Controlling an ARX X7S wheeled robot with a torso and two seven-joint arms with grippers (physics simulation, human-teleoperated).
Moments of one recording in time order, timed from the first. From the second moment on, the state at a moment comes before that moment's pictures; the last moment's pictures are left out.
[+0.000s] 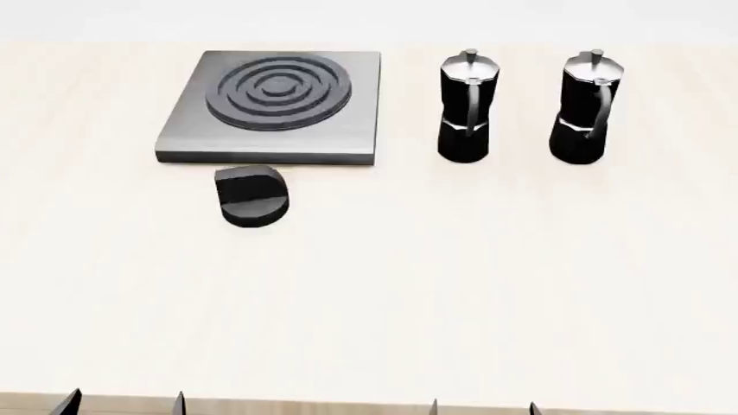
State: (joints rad) left arm 0.00 0.00 0.00 0.00 0.00 0.00 0.00; right arm 0.00 0.00 0.00 0.00 0.00 0.00 0.00
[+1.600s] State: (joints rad) left arm 0.11 -0.17 0.06 0.49 -0.14 -0.09 -0.13; right arm -0.03 0.14 -0.13 -0.48 0.01 0.29 0.20
